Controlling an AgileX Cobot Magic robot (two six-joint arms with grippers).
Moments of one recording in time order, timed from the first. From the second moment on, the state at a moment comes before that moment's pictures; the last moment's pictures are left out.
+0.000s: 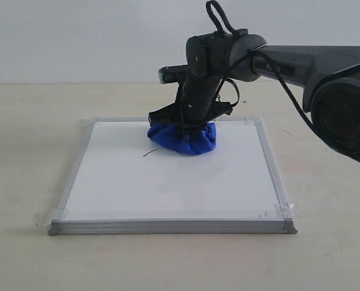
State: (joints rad) left arm -0.01 0.00 0.00 -0.20 0.29 -0.01; right arm 0.40 2.44 -2.05 0.08 0.91 0.14
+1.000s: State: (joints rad) left arm -0.01 0.00 0.00 -0.20 0.29 -0.01; right arm 0.53 2.44 -2.05 0.24 0.83 -0.26
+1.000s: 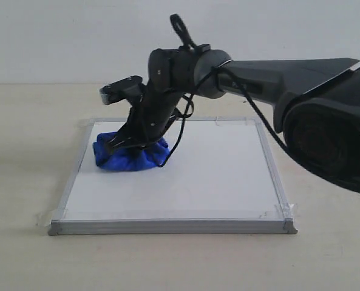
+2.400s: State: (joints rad) left arm -0.01 0.00 0.00 -0.20 0.29 -0.01; right arm 0.51 2.45 -2.05 0.08 0.82 -0.27
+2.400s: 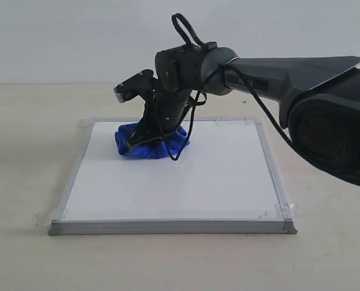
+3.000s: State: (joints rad) left arm -0.01 0.00 0.00 -0.20 0.29 -0.01; right arm 0.50 2.44 -2.06 -0.19 1.08 -0.15
